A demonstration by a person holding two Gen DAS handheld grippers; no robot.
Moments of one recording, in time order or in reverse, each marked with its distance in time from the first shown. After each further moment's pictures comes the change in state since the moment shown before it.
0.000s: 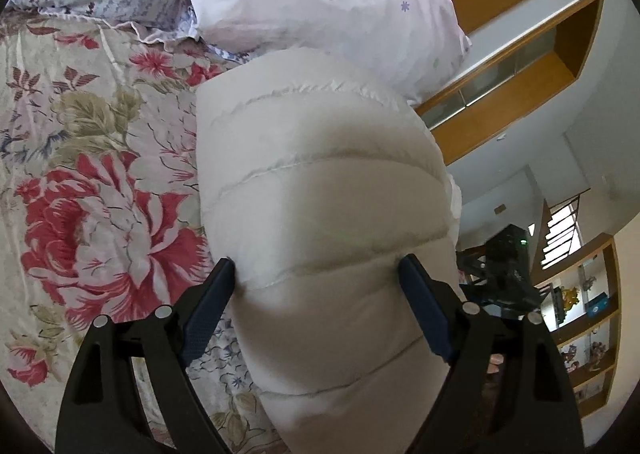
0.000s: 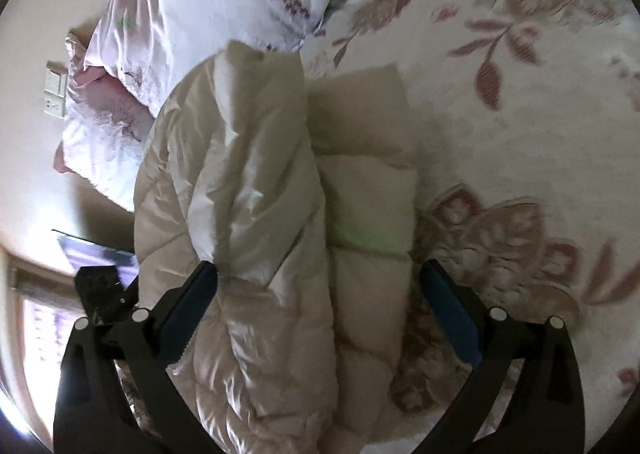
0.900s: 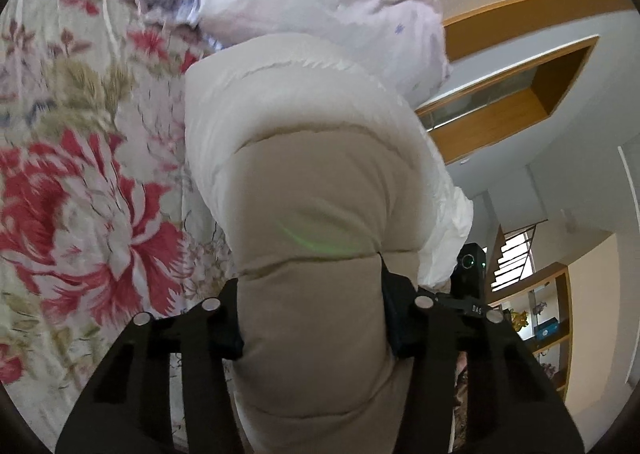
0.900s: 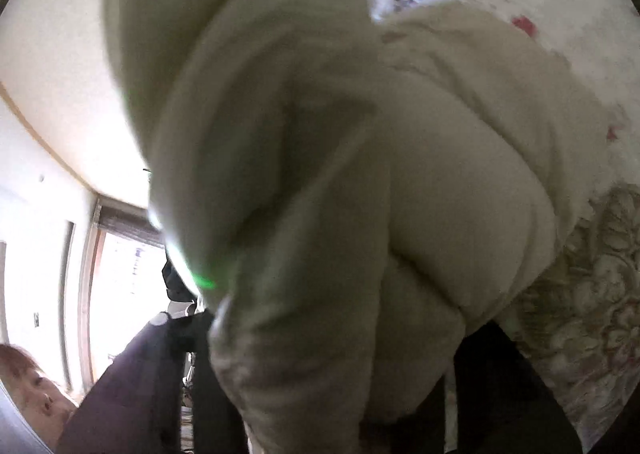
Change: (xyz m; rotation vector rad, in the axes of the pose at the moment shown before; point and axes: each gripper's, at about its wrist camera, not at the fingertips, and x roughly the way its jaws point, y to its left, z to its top) left arm -0.018 0.020 0.000 -0.101 -0.036 -0.178; right arm 0.046 0.071 -0.024 -0.154 0.142 0.386
